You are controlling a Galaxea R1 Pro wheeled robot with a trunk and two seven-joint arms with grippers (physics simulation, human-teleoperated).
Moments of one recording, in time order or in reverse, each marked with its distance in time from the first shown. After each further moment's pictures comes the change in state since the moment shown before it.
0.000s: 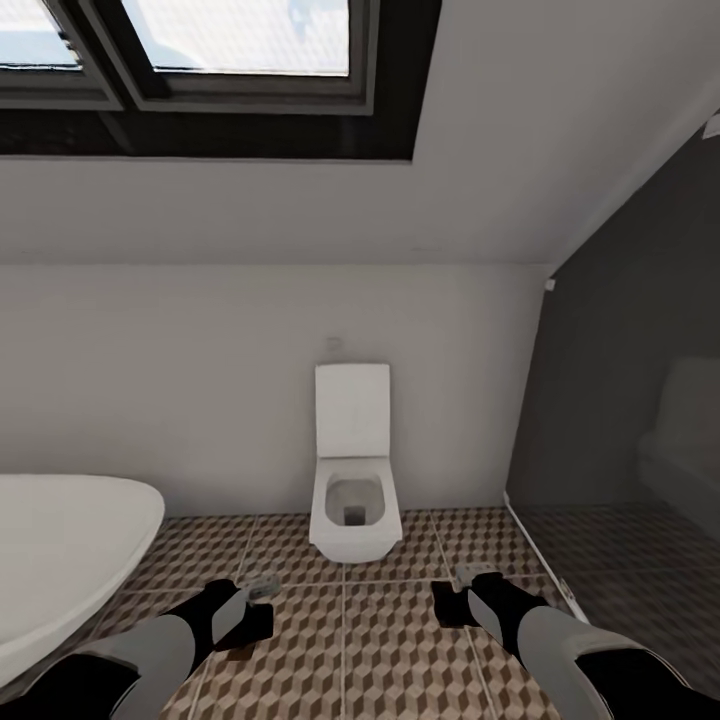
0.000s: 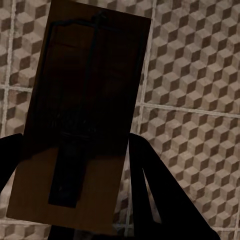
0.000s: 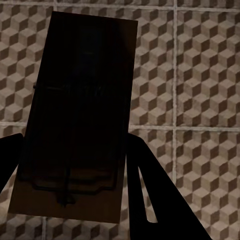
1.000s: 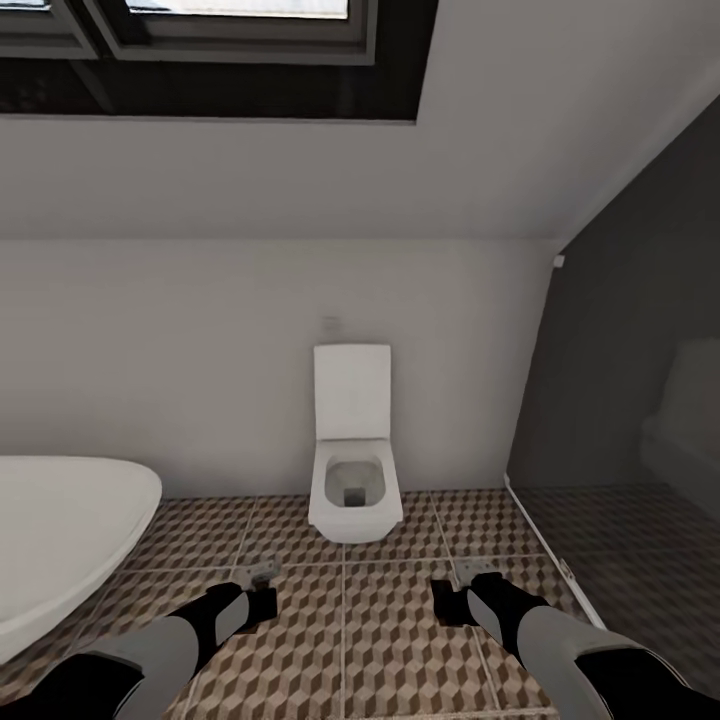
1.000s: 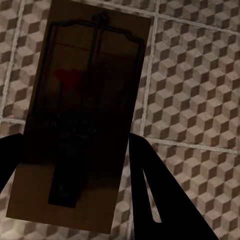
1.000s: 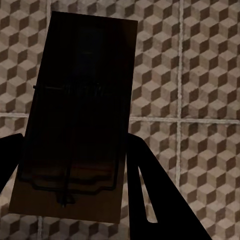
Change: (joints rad) left arm 0.000 -0.012 0.002 0.015 0.006 -0.216 -0.007; right arm 0.000 0.001 0.005 0.000 0.000 -0.009 0.000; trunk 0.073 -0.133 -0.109
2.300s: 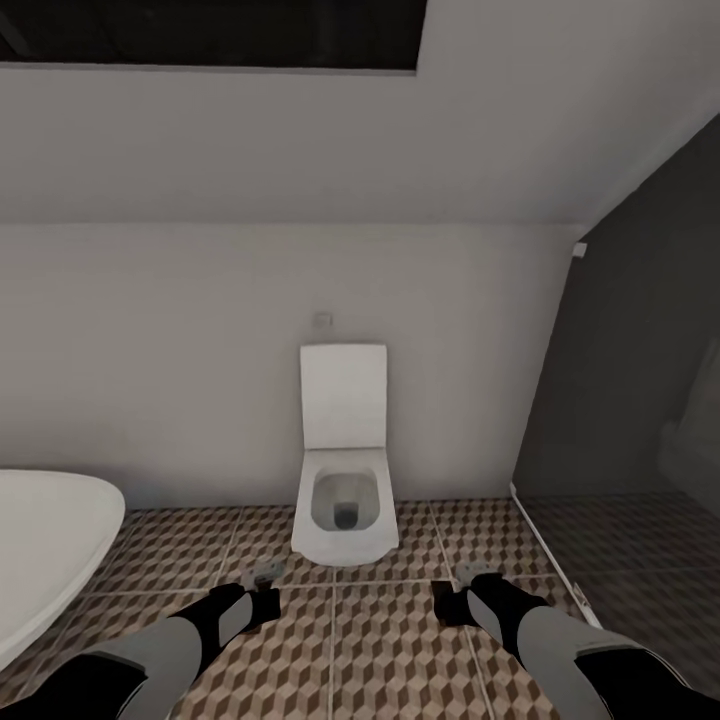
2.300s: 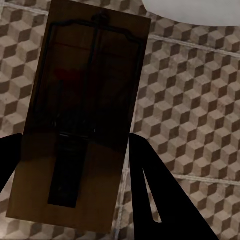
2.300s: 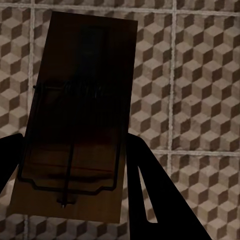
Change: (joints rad) left arm 0.002 -0.011 0.004 0.001 0.001 -0.006 0.008; right arm 0.000 0.000 0.002 0.002 0.000 0.000 -0.002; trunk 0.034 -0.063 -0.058
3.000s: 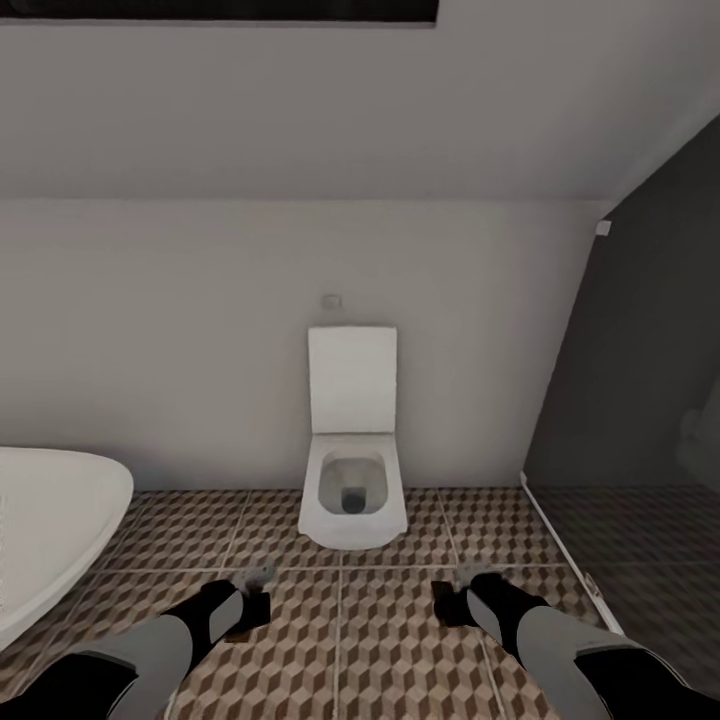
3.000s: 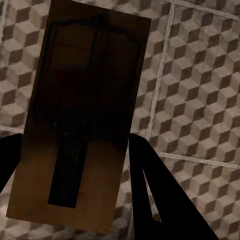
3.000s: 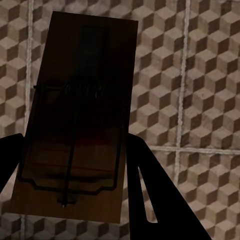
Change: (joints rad) left arm -0.002 0.031 0.001 -0.012 -0.003 0.091 0.005; right arm 0.000 0.002 -0.004 -0.002 0.001 0.008 -0.007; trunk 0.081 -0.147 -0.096
